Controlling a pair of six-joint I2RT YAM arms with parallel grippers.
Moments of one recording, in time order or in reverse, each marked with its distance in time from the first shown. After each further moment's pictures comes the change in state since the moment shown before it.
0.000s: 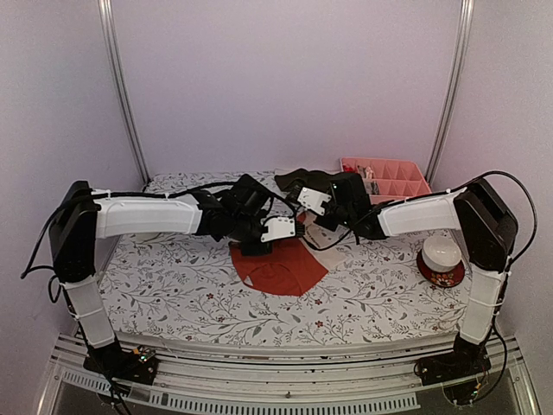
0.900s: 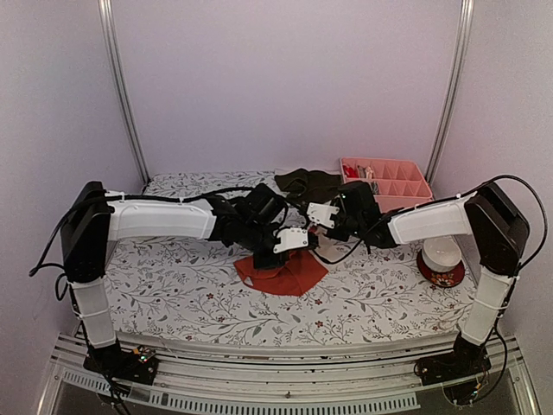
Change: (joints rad) left arm -0.061 0.068 0.058 -0.065 0.153 -0.124; right arm -0.006 -0.087 -0.141 -0.016 -0.005 -0.111
